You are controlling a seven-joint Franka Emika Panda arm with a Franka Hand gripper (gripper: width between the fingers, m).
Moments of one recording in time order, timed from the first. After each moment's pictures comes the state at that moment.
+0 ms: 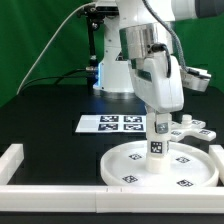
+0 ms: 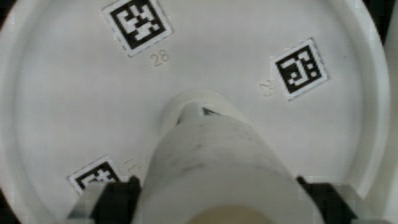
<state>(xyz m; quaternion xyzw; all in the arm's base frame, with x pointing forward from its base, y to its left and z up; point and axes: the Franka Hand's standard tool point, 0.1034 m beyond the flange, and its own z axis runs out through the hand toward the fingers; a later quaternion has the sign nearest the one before) 0.559 0.037 0.077 -0.75 0.65 -0.01 0.09</state>
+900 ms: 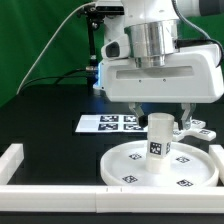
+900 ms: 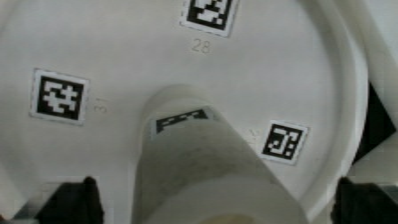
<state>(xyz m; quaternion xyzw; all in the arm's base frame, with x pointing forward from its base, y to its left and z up) 0.565 0.042 0.081 -0.98 0.16 -0.05 0.06</state>
